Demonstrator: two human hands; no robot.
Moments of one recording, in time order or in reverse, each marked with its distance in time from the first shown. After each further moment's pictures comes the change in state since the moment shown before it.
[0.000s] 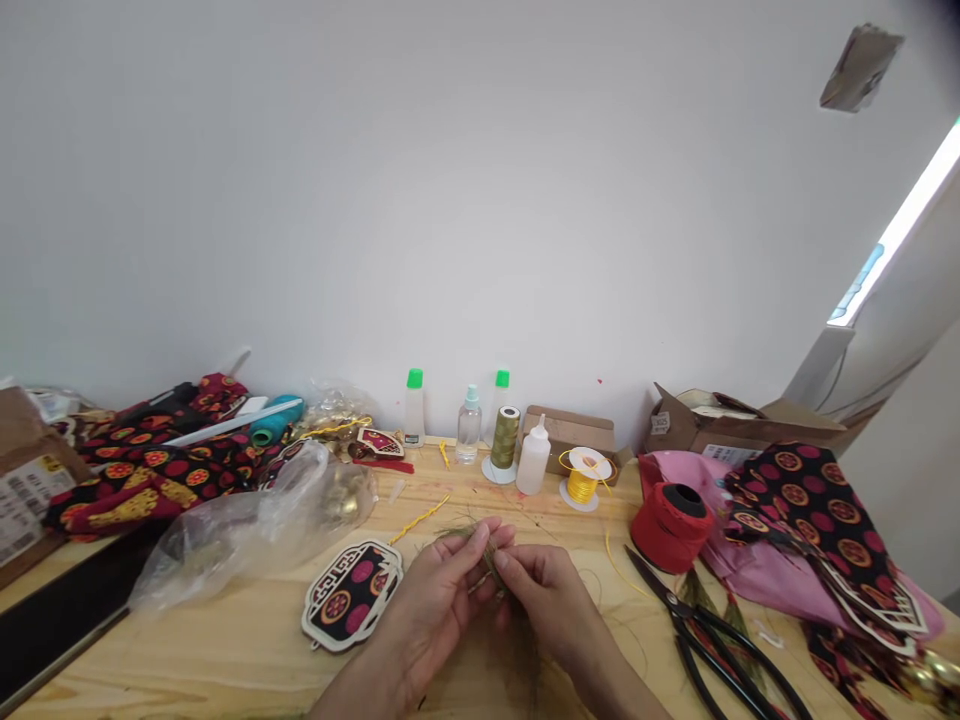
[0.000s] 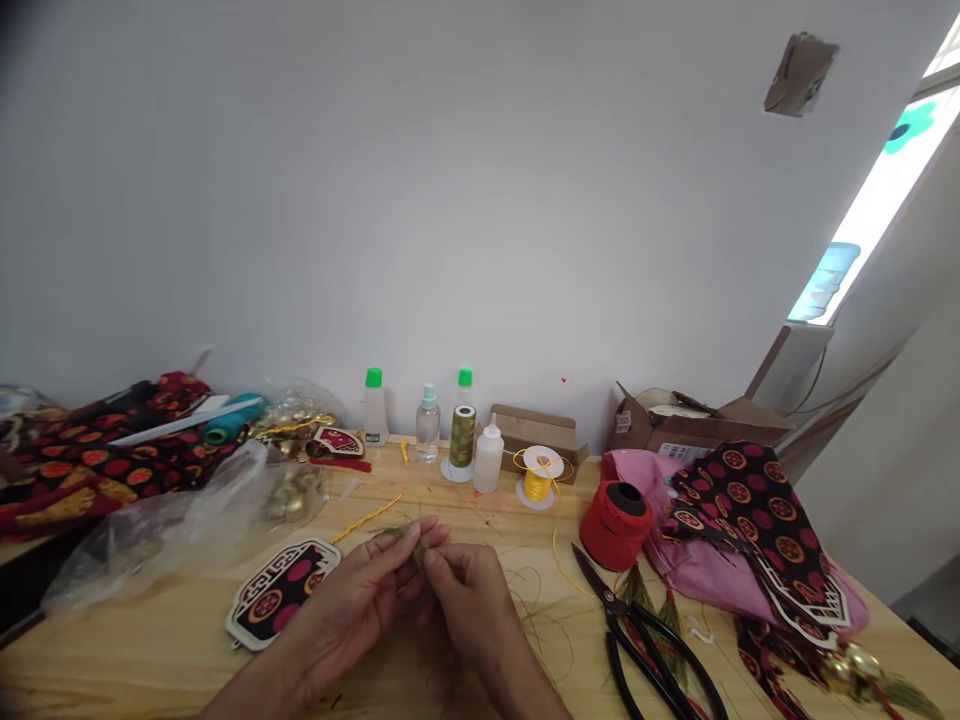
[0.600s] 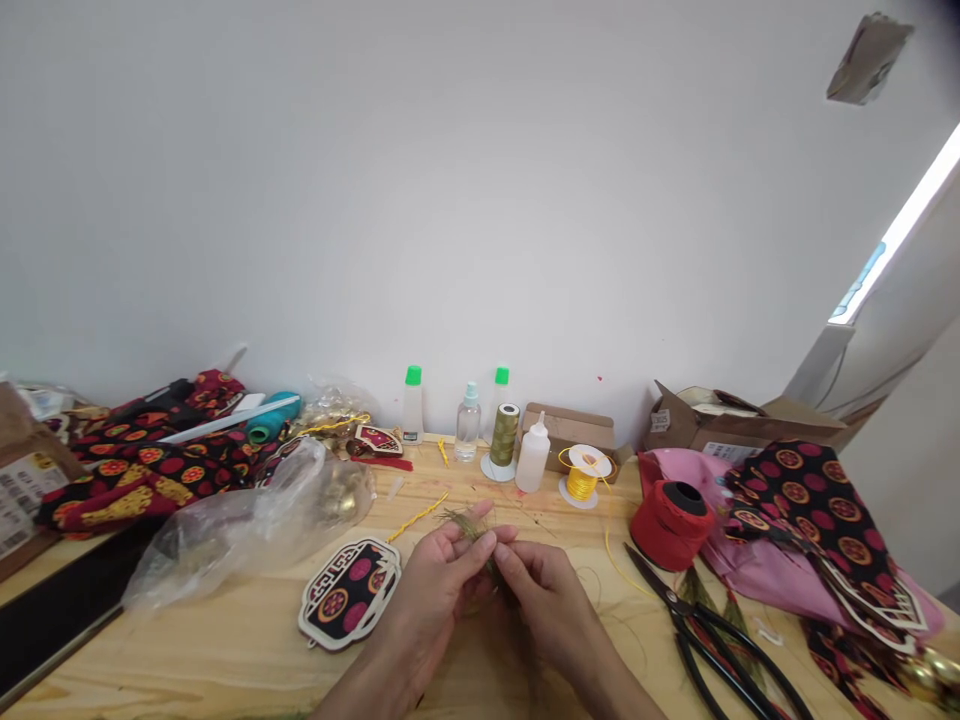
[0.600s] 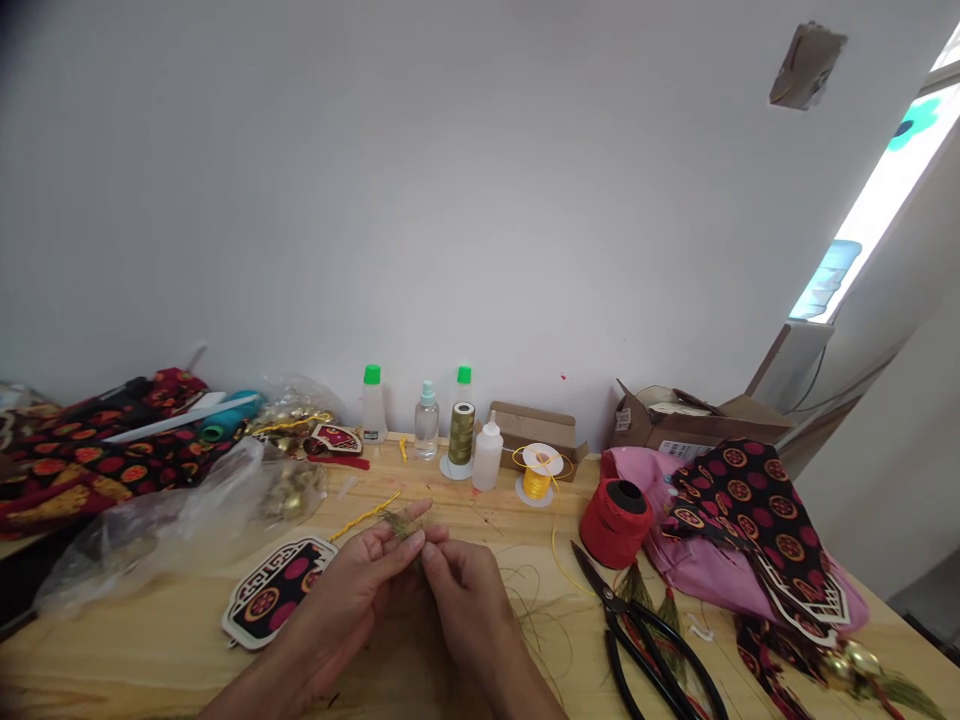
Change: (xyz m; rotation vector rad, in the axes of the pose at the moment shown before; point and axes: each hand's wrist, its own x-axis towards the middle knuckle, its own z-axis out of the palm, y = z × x) left_hand -0.003 0.002 0.002 0.154 -0.007 0.104; right_hand -0.002 0.009 -0.001 -0.168 0.049 -0.089
